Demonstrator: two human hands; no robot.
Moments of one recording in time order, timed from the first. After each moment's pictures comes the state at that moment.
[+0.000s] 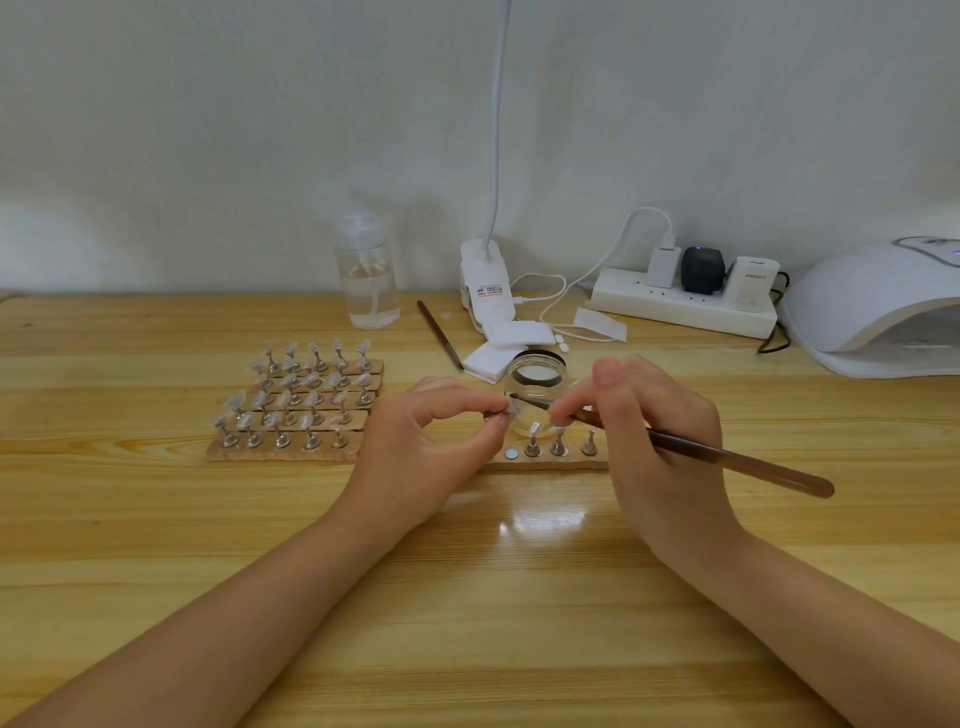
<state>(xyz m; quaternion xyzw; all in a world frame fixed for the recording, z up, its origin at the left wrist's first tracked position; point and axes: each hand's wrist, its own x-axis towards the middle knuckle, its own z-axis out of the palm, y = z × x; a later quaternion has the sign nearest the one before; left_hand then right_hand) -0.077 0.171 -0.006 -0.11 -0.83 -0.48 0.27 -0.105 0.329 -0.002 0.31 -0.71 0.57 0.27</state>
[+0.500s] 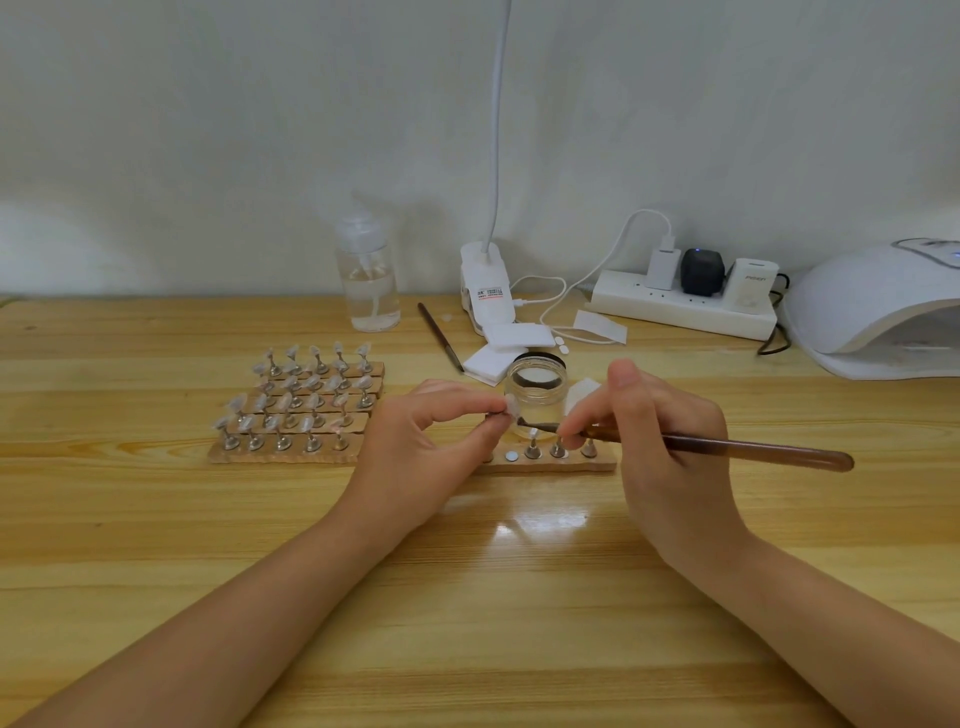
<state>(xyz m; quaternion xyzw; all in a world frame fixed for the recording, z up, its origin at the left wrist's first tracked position) -0.078 0.172 -0.007 -0.11 -0.82 -0.49 0.28 -0.103 0.332 -0.003 0.30 -0.70 0.61 0.22</state>
